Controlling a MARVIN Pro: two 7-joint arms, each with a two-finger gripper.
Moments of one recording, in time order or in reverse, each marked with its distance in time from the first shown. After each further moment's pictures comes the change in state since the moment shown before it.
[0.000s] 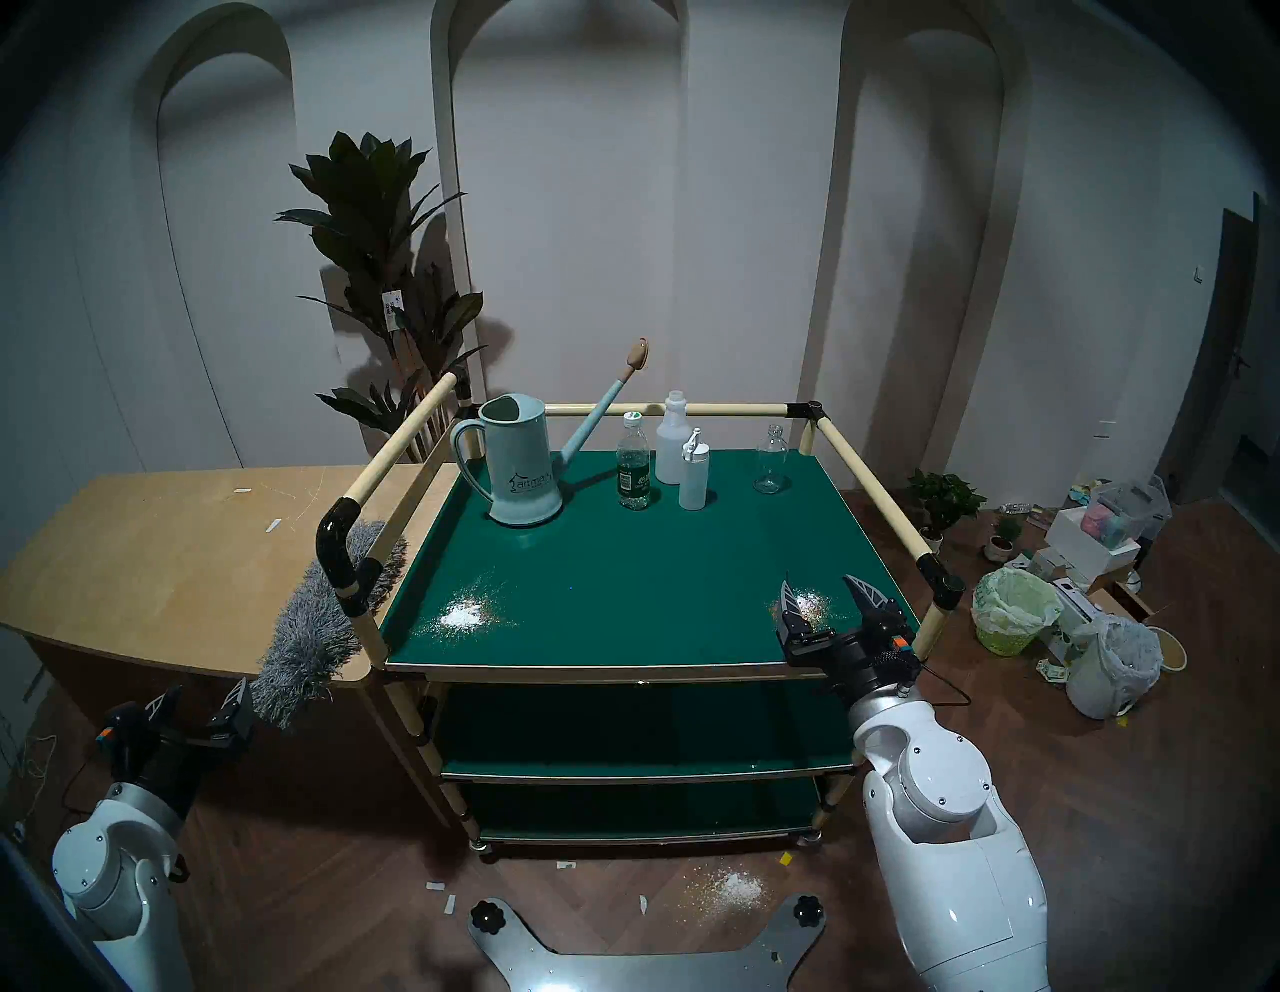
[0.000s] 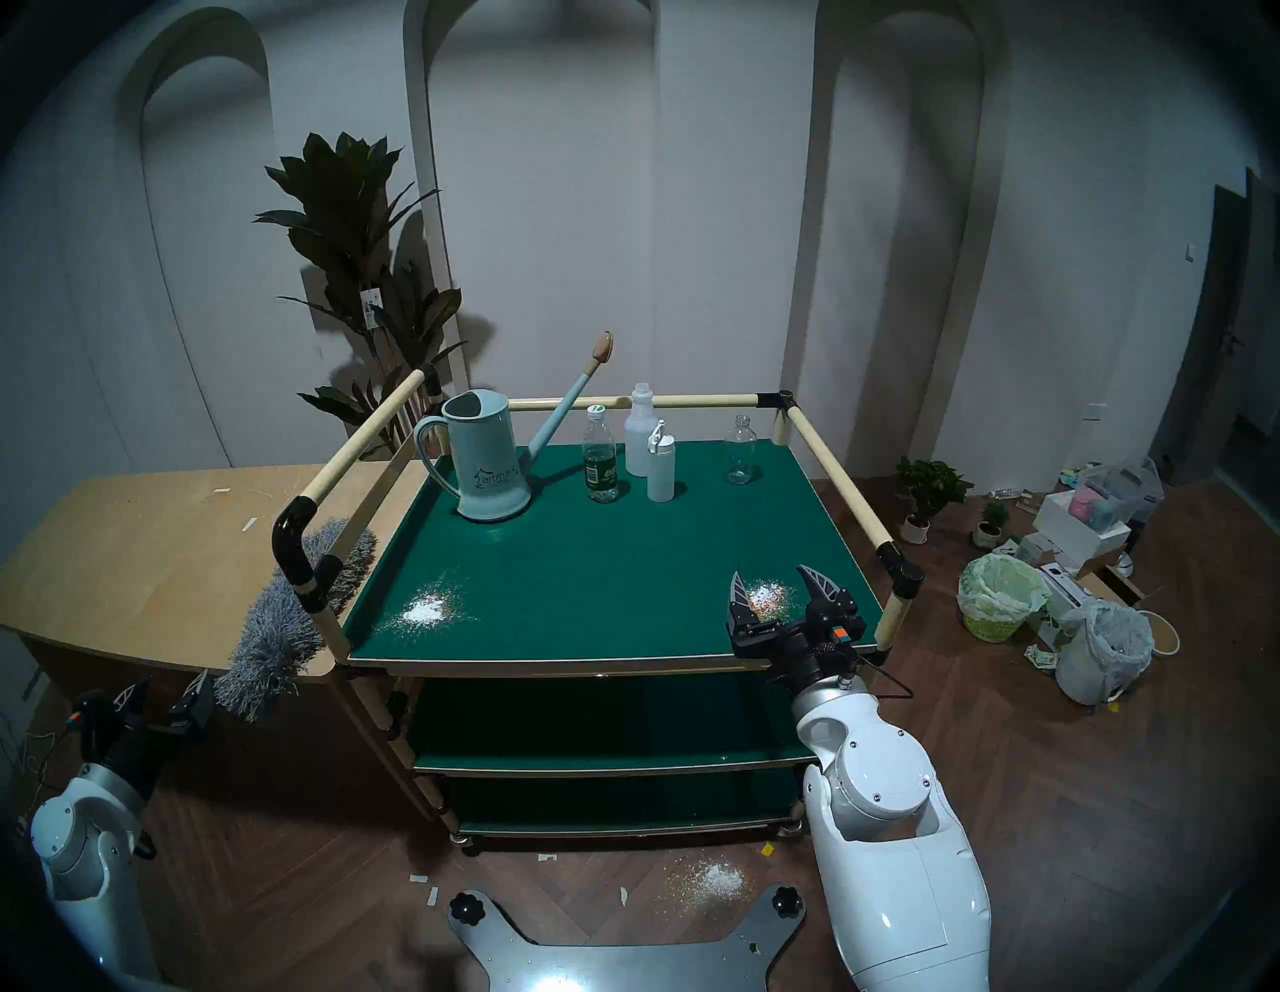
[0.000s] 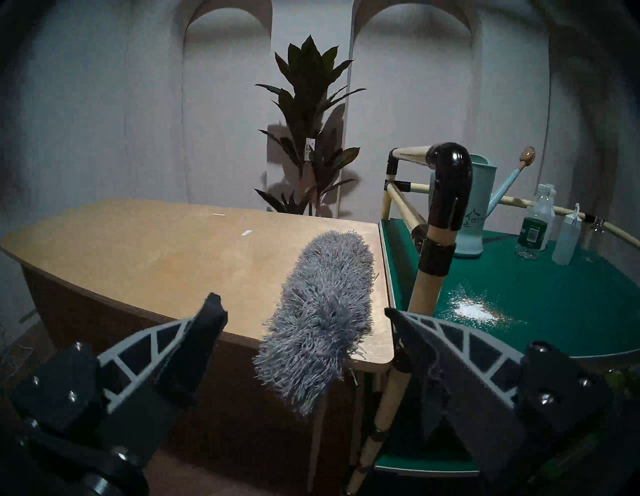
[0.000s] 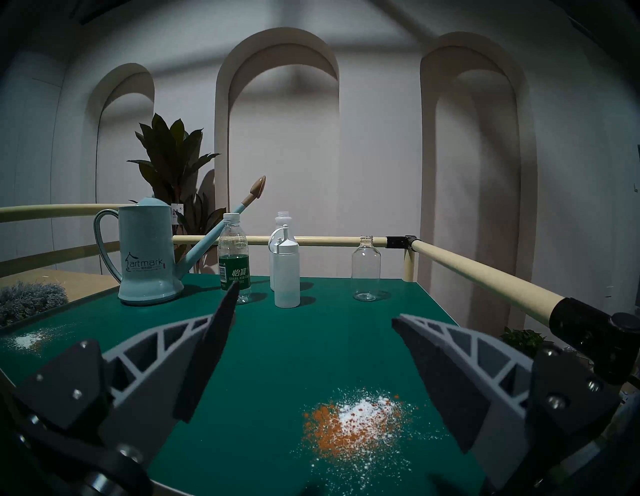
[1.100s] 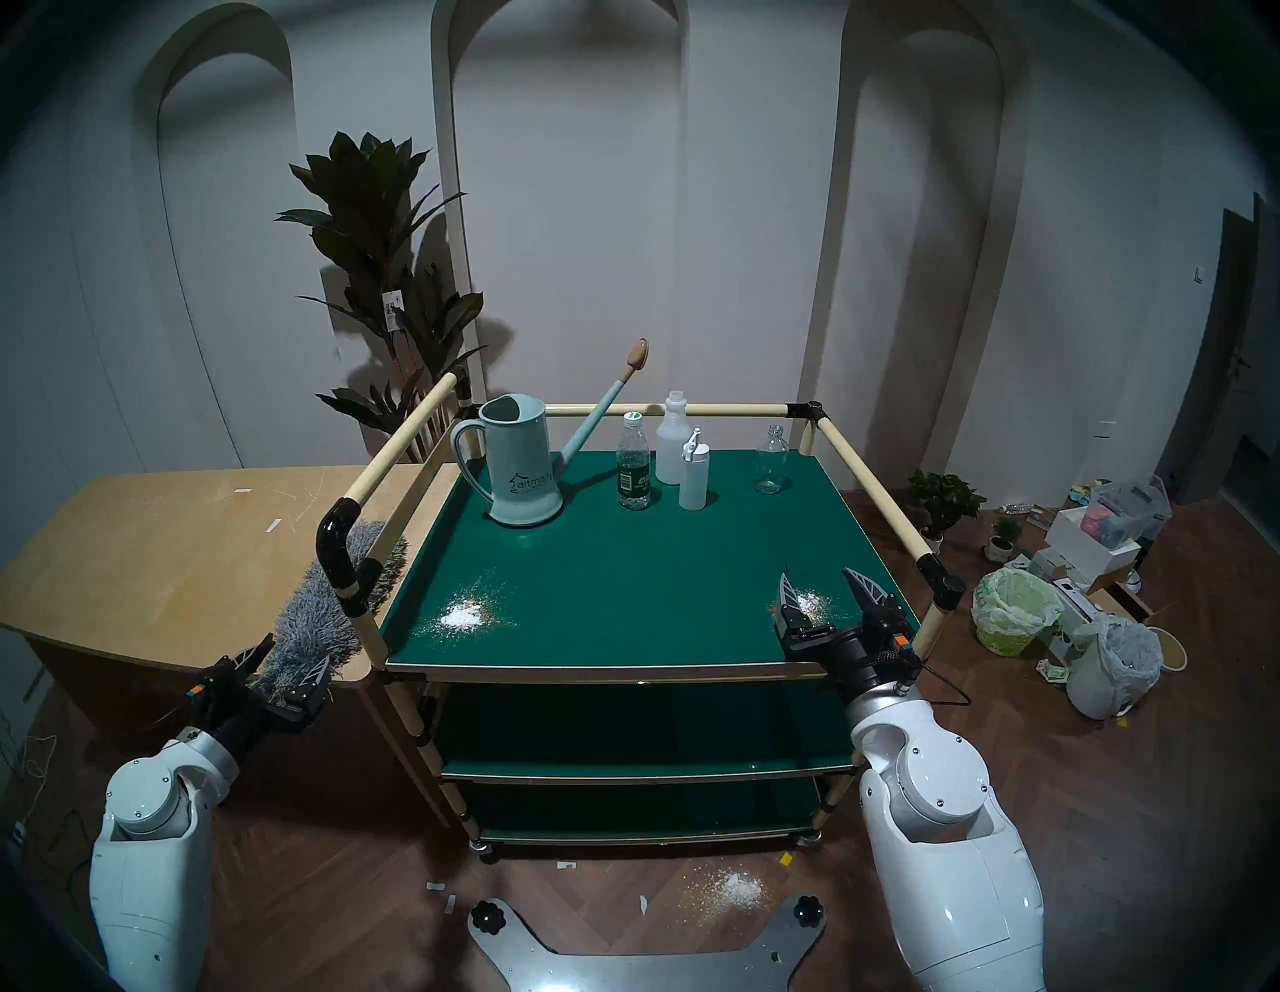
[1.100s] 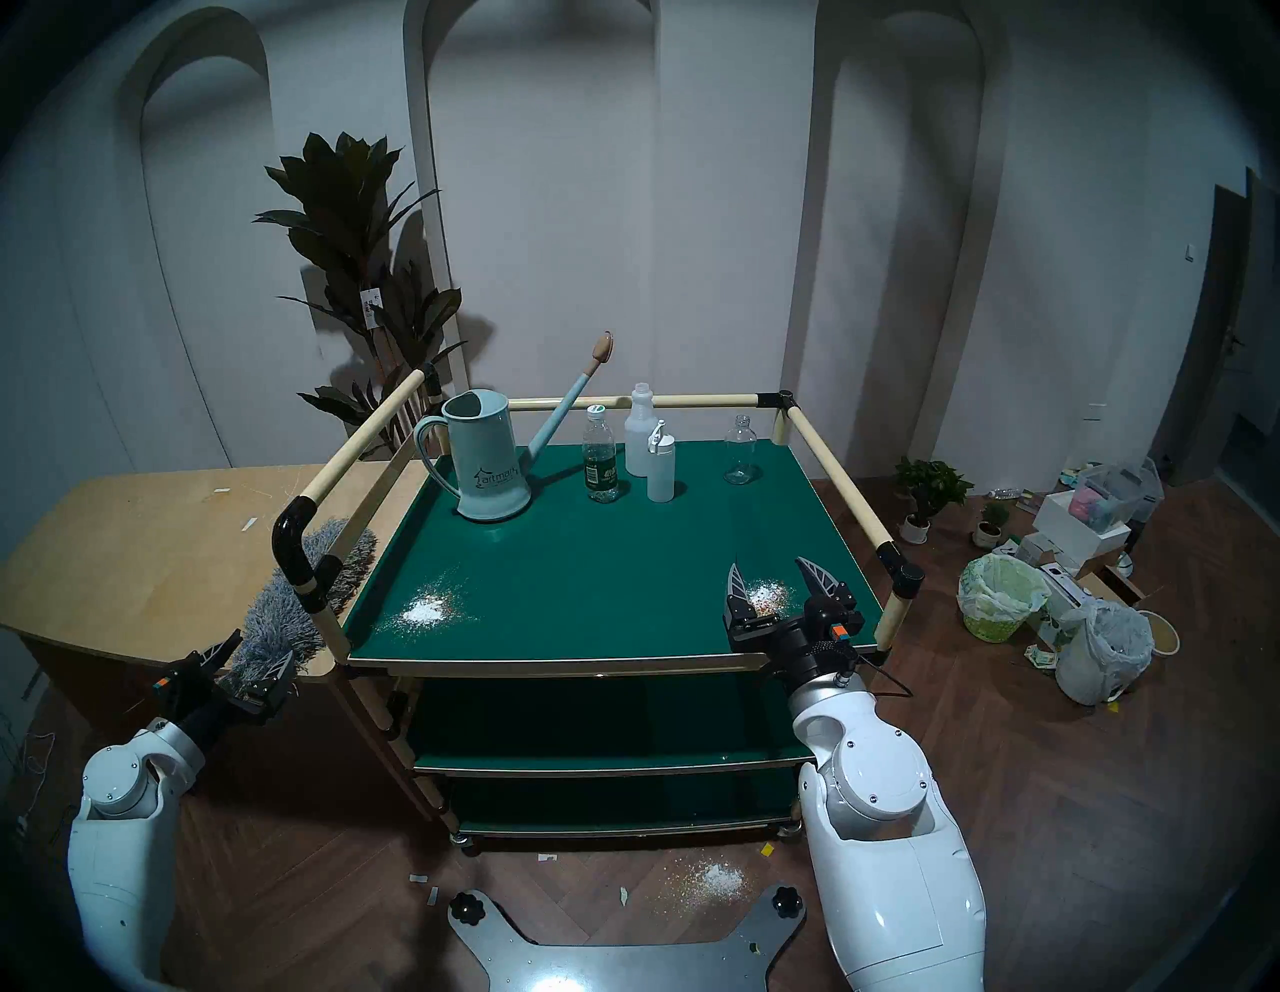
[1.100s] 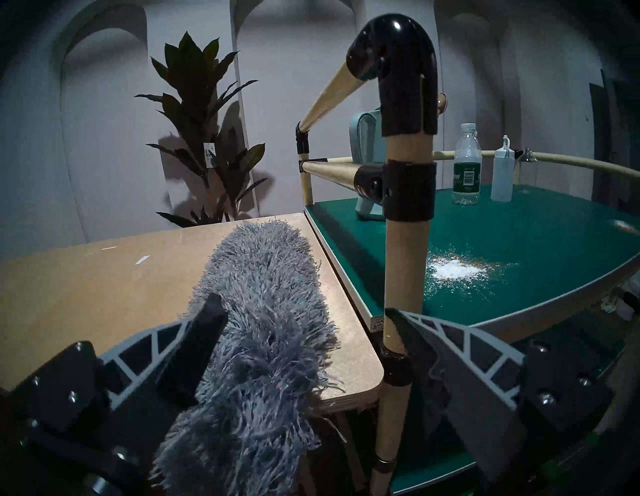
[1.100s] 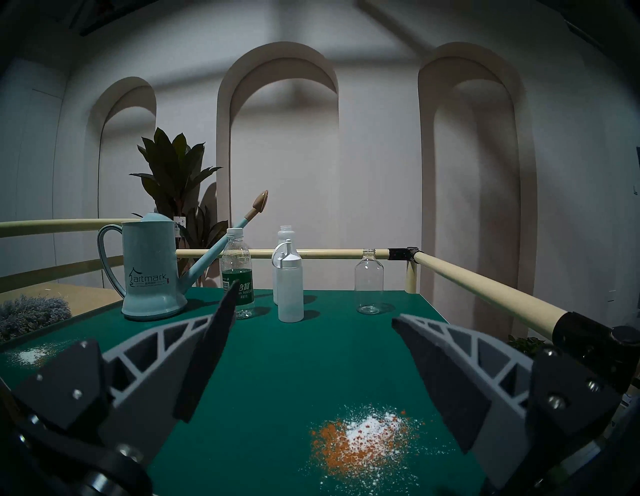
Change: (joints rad) left arm -0.357 0.274 0.261 0.585 0.186 -0.337 -0.208; right arm 0.004 -0.016 -0.005 -0.010 -0.009 -0.031 -0.004
